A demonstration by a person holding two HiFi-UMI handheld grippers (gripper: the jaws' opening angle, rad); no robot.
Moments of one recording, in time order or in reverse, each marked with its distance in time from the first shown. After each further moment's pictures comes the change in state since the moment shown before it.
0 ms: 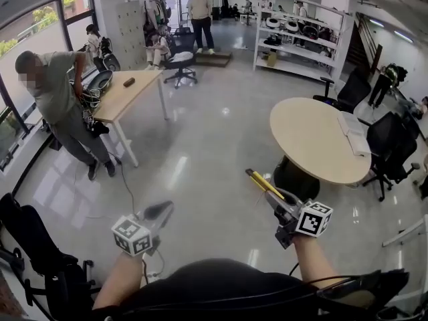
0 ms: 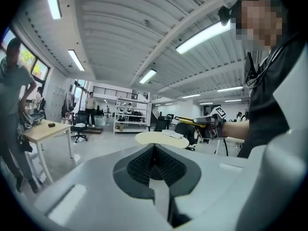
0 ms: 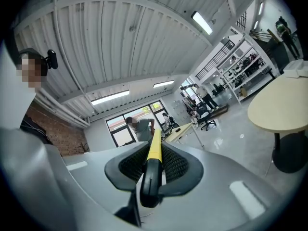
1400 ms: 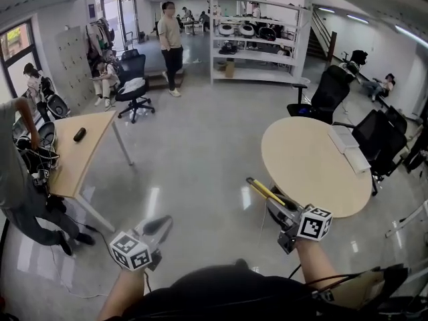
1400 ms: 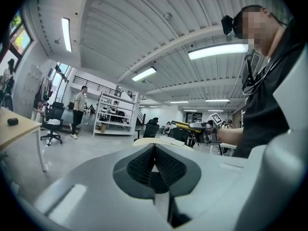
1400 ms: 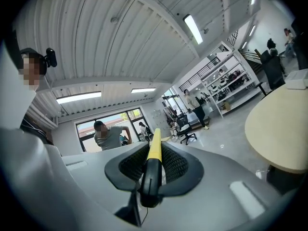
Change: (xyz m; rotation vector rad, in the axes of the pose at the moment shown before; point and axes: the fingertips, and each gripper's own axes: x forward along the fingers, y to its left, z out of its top) left arm 0.305 0.339 0.084 -0.049 -0.019 -0.294; right arm 0.282 -0.241 0.153 -0.028 -0.120 -0.252
